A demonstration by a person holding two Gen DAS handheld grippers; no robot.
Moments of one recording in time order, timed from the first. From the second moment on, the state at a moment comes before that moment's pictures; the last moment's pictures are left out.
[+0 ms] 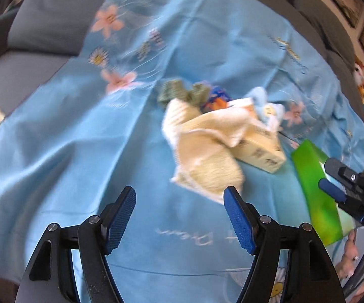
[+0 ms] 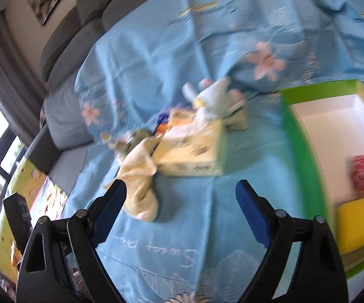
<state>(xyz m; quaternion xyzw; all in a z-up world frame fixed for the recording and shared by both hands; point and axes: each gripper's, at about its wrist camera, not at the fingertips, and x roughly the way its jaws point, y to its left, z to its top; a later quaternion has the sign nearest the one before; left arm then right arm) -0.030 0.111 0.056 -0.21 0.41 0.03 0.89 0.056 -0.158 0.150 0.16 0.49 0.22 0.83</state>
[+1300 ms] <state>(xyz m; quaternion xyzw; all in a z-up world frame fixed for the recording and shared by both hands) -0.043 0.114 0.058 -0.28 0.41 -0.05 0.87 -0.020 -0.143 0.176 0.14 0.53 0.26 0.80</state>
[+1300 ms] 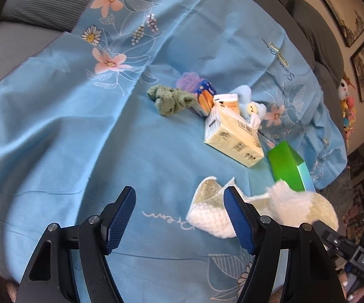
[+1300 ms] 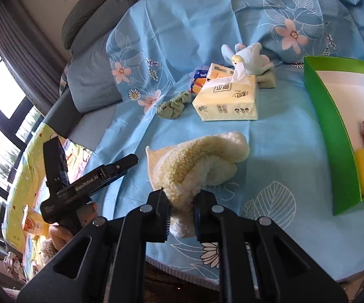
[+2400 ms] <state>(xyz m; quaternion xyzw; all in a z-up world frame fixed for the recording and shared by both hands) -0.016 0.053 0.024 -0.25 0.47 -0.10 0.84 0.065 -0.124 0.079 0.18 0.62 0.25 0.72</state>
